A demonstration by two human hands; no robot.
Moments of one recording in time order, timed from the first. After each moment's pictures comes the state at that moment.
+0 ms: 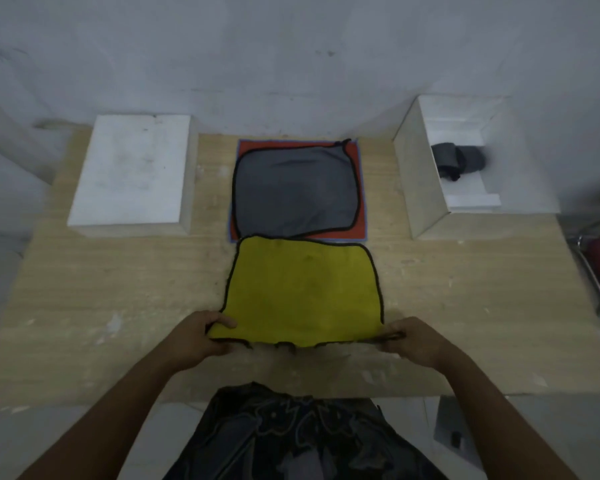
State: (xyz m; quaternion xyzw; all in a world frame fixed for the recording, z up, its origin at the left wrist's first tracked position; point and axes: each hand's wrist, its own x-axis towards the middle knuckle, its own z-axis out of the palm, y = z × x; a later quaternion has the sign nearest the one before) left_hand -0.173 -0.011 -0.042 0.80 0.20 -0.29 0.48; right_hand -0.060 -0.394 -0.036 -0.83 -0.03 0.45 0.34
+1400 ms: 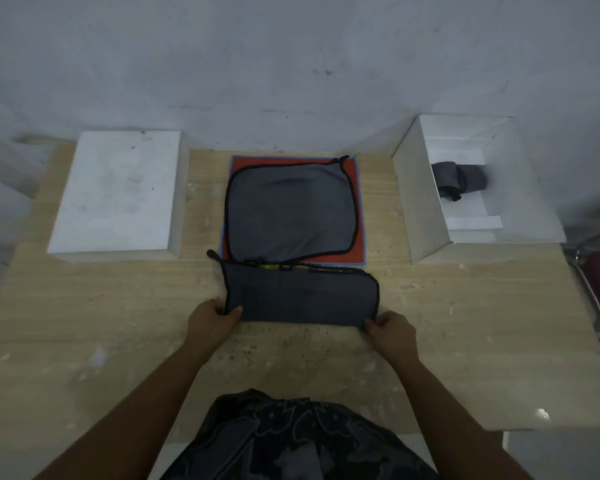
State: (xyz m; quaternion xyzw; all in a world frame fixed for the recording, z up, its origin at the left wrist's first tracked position) left_hand -0.088 -0.033 -0.069 0.81 0.39 -0.19 0.41; right_hand -0.020 -0.340 -0.078 -0.93 0.16 0.25 0.23
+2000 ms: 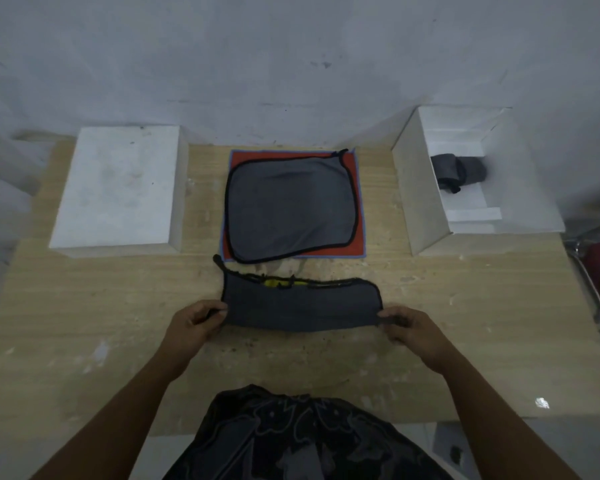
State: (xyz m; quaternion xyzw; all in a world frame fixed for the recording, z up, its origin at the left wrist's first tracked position) left_hand -0.125 -0.016 -0.051 0.67 0.36 -0.10 0.64; right_hand -0.020 -0.393 -0.062 -0.80 0.10 0.35 0.48
